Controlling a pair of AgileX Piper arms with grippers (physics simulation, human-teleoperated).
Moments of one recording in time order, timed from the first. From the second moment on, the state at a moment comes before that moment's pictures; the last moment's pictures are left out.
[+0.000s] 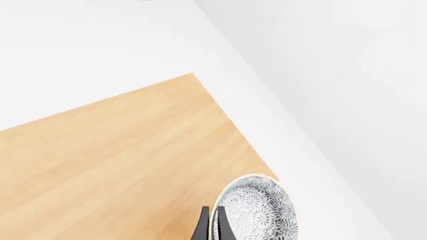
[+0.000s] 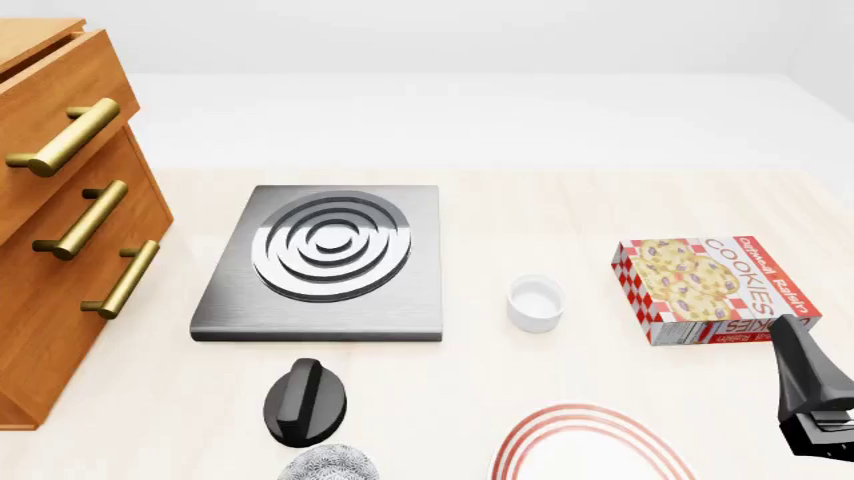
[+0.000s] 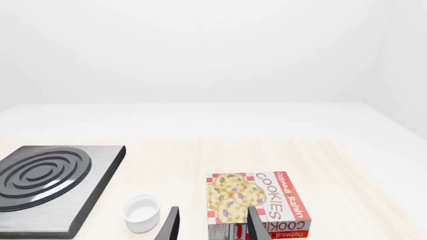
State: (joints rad) left arm 0.51 1.27 -1.37 0.49 -0.63; right arm 0.00 0.01 -0.01 0.00 0.00
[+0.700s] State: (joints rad) left arm 0.37 1.16 -1.44 0.58 -0.65; right arm 0.00 0.01 -0.01 0.00 0.00
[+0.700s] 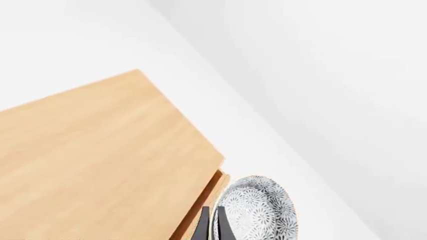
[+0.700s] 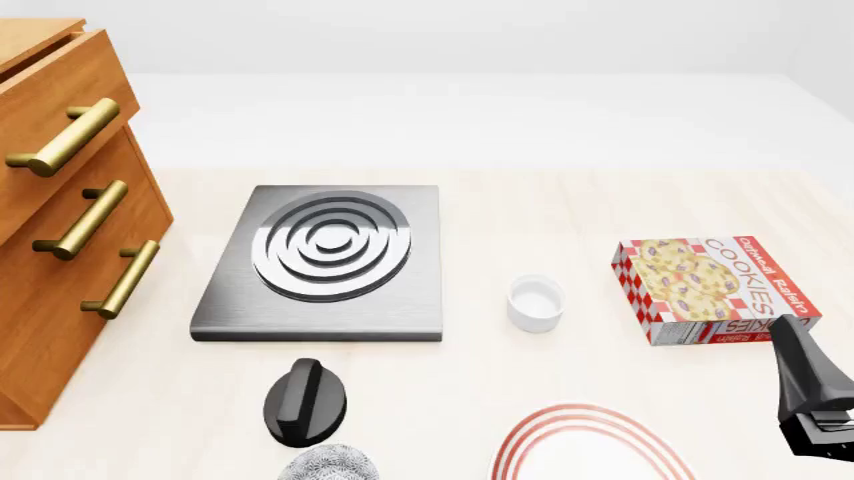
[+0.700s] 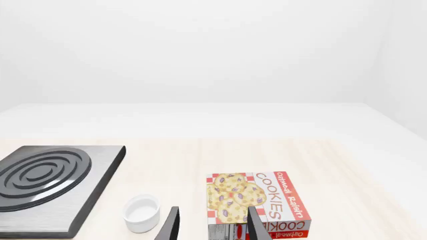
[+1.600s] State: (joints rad) left arm 0.09 1.14 -1.52 0.62 -0.63; right arm 0.00 0.01 -0.01 0.00 0.00
